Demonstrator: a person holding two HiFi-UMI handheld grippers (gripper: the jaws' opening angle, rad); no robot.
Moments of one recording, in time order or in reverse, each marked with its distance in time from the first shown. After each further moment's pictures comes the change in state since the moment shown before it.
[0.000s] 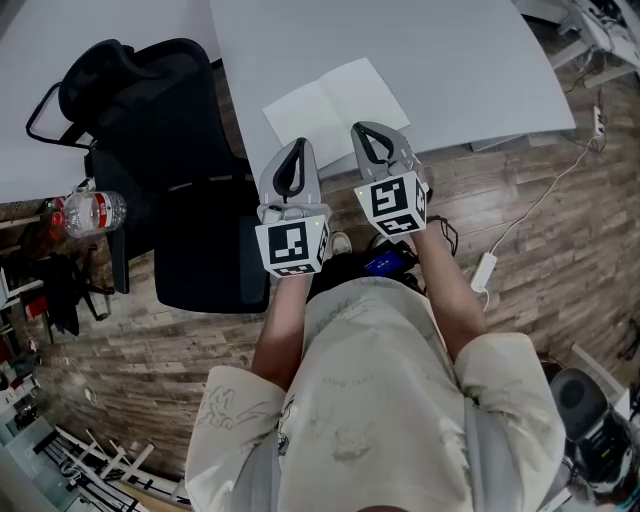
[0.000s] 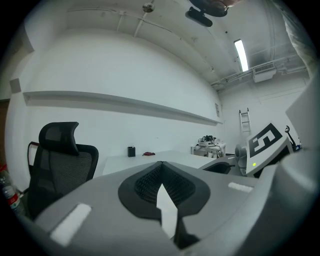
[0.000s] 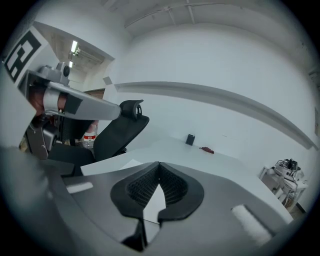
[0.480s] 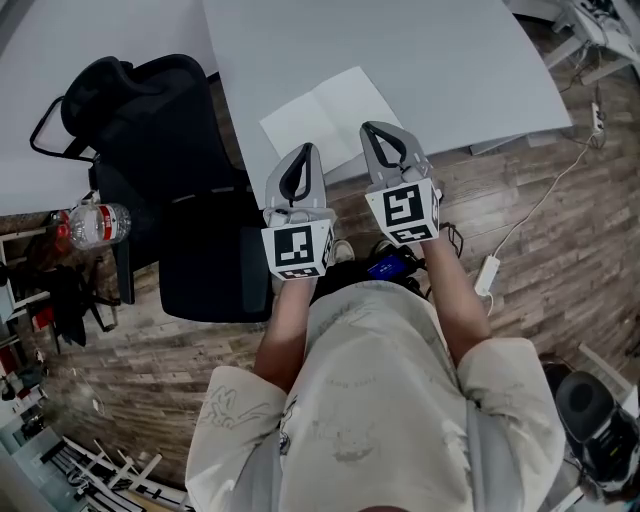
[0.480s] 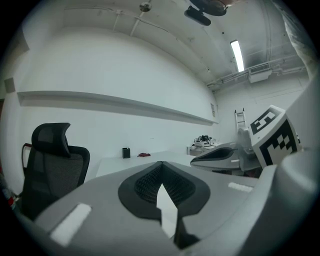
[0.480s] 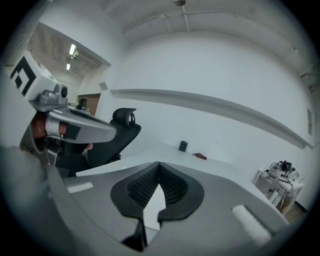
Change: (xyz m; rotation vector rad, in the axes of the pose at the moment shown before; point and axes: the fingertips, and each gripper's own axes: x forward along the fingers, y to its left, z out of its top) left arm 0.018 -0.043 0.015 0.020 -0.007 -0.055; right arm -0.044 -0.053 0.022 0.018 -0.075 -0.065
